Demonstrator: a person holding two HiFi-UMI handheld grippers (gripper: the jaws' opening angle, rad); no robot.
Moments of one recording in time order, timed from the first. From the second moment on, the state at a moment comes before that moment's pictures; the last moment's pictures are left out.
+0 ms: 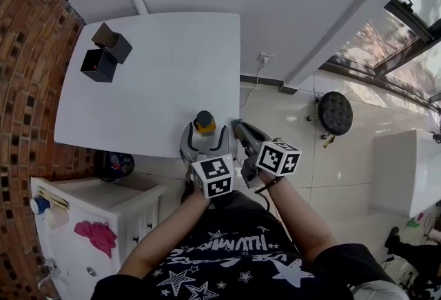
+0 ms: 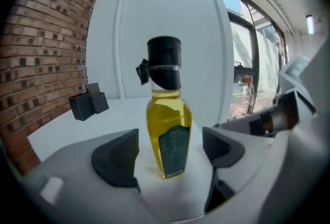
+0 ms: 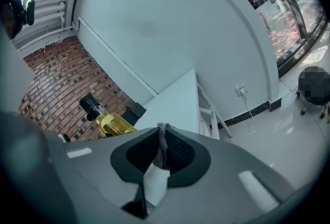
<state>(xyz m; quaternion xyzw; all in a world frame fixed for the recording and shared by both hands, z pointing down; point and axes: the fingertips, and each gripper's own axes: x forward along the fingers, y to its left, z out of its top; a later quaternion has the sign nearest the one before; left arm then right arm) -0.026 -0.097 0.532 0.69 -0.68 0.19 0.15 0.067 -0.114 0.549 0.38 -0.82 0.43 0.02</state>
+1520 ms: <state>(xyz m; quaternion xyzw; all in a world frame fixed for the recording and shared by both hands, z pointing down) -0.013 -0.092 0.529 0.86 -0.47 0.16 0.10 0.025 -0.111 0.482 0.27 -0.89 0.36 0.03</state>
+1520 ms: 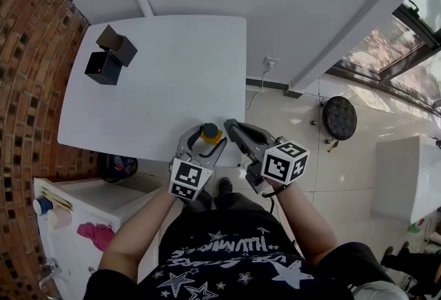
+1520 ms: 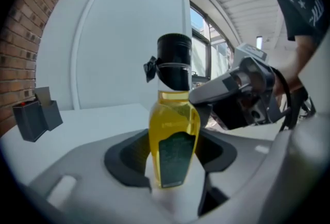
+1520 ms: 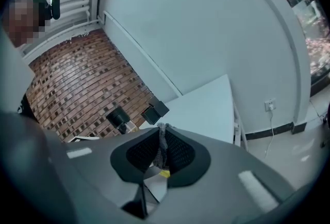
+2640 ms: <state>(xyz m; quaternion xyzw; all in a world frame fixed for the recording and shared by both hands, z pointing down) -0.008 -0.069 0.528 0.96 -0.19 0.20 0.04 0.002 -0.101 0.466 0.27 -0.88 0.39 -0.01</state>
